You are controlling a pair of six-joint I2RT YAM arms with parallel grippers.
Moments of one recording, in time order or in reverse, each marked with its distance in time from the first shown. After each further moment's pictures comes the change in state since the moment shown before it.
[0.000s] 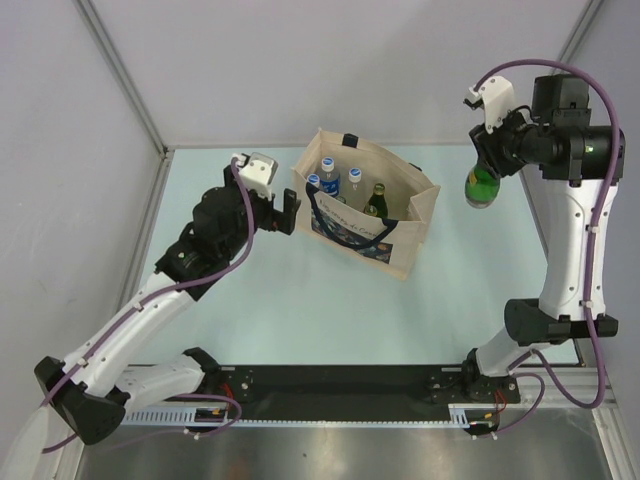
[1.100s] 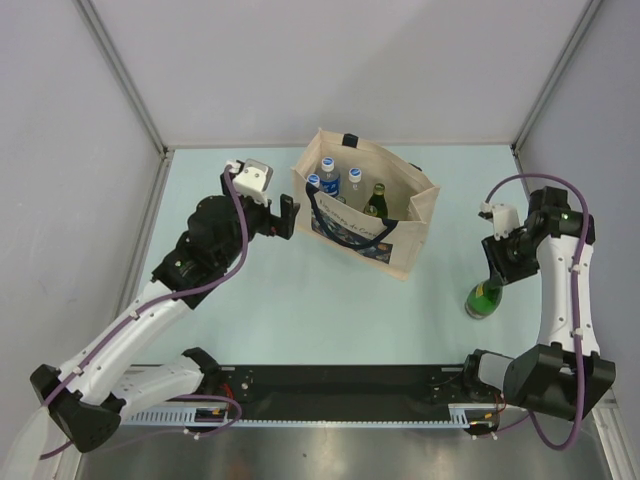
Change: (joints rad) left arm -0.008 -0.050 -0.059 0.044 0.006 -0.019; right arm -0.306 -0.396 -1.114 0.094 0.018 0.015
